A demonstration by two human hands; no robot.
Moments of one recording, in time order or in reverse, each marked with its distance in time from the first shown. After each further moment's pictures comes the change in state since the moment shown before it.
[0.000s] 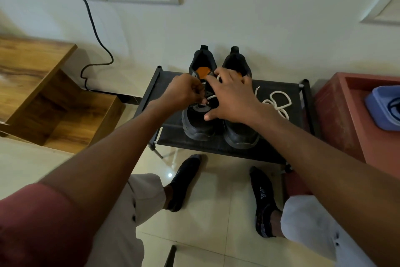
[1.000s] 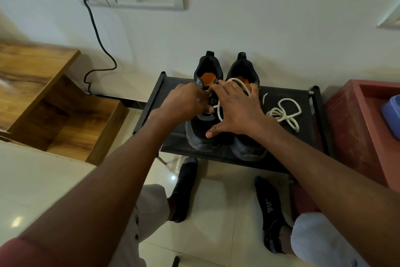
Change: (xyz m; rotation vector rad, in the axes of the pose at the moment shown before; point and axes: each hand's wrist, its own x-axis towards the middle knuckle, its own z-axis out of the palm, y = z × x) left_hand -0.009 0.013 -0.010 0.181 -0.049 -0.023; right_hand 0.017 0.011 0.026 0.014 -0.002 -0.012
